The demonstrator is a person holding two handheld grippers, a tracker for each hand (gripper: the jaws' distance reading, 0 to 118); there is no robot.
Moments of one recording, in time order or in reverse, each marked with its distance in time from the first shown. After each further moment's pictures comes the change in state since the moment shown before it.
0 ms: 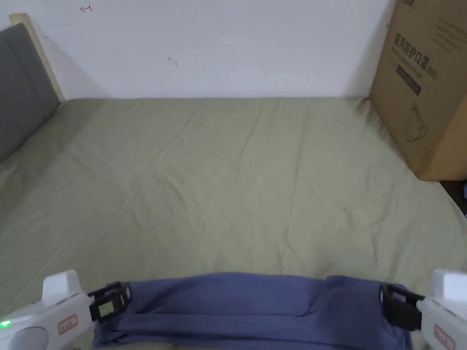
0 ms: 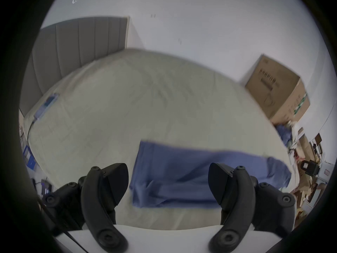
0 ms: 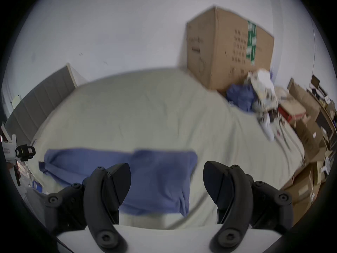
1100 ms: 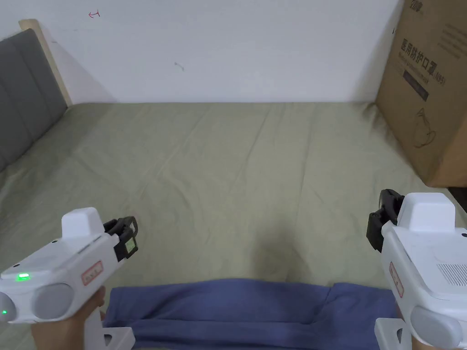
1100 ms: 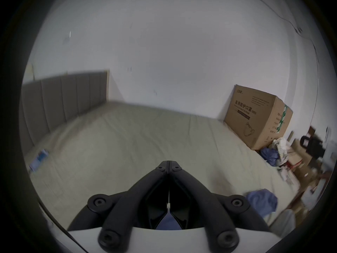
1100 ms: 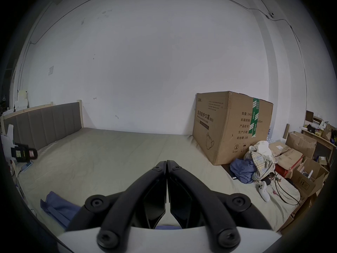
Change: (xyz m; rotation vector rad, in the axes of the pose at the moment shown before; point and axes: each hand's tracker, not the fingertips) left arm 0.049 0.065 0.017 0.212 -0.132 -0.069; right arm -0.087 0.077 0.029 0.449 -0.044 0.090
